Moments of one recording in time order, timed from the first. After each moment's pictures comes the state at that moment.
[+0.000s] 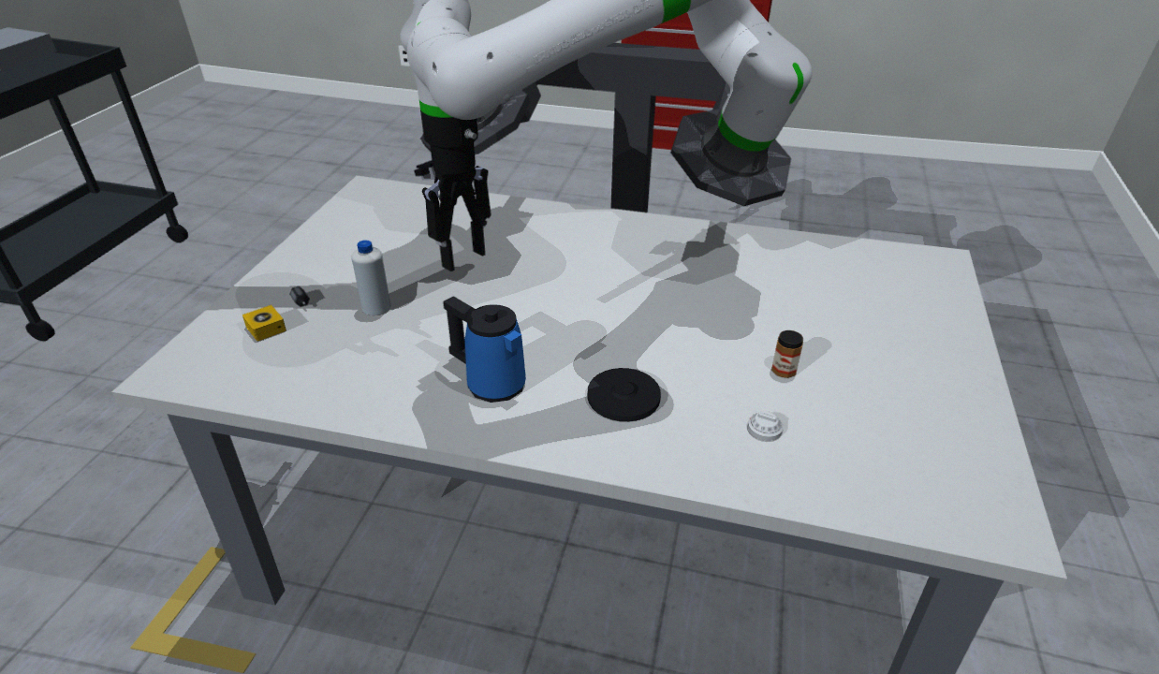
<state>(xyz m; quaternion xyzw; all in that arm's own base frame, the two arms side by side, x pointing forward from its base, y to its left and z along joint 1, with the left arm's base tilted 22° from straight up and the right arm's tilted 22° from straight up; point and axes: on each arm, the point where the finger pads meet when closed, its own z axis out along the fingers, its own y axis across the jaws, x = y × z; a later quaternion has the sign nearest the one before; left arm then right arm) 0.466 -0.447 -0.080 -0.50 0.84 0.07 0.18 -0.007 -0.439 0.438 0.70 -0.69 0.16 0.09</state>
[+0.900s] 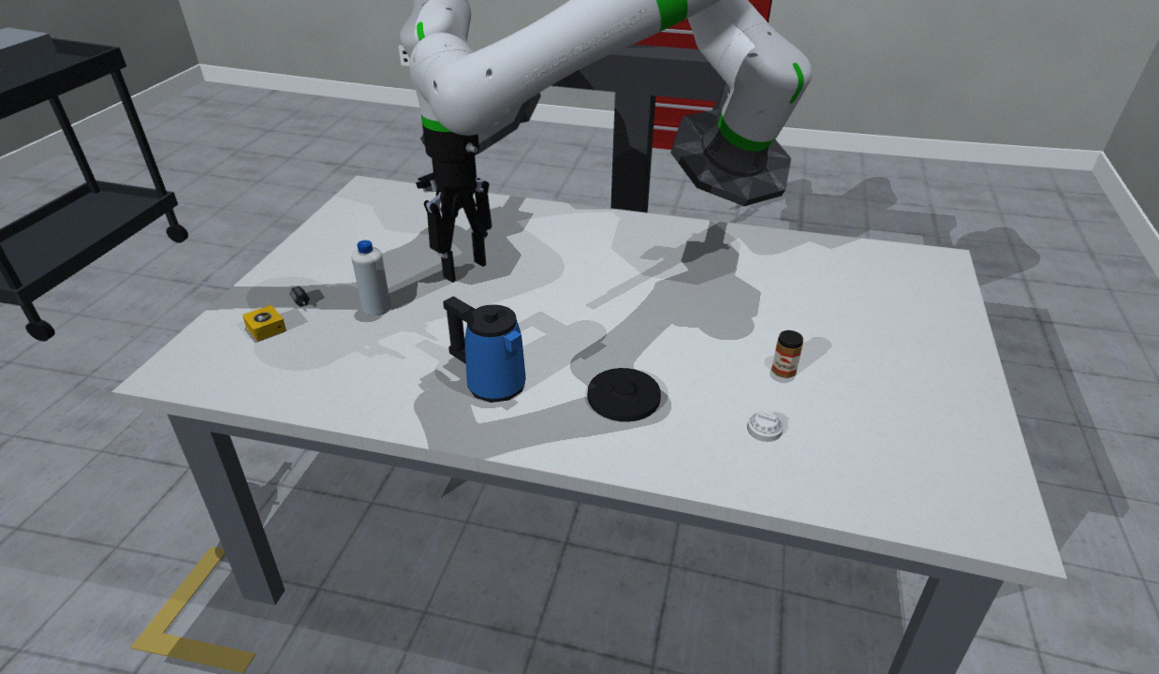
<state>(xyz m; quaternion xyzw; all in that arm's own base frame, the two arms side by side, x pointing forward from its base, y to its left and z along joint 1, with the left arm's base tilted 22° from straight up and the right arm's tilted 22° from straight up) 0.472 -0.439 -0.102 -0.50 0.84 0.07 0.18 -0.007 -0.439 0.438 0.70 -0.69 0.16 0.09</state>
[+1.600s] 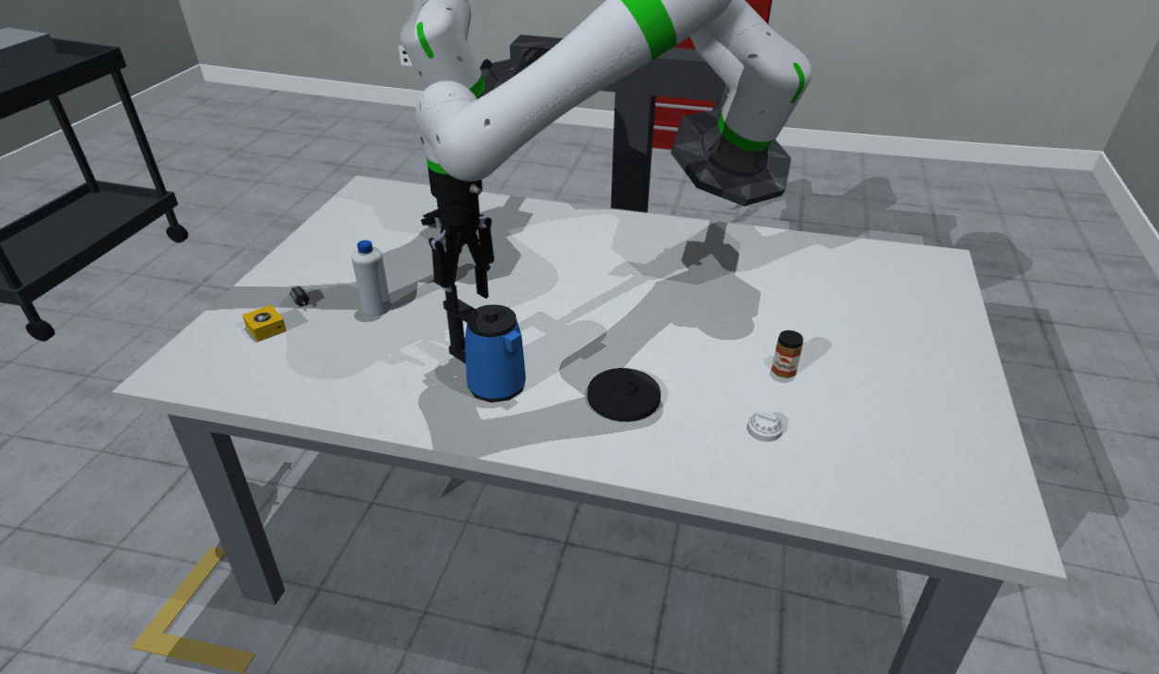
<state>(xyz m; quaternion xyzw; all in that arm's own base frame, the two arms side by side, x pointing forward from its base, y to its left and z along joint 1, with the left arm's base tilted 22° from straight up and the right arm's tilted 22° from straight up) 0.490 -0.417 -0.172 -0.50 0.84 0.07 0.18 -0.007 -0.439 0.438 0.70 -0.69 0.16 0.09</state>
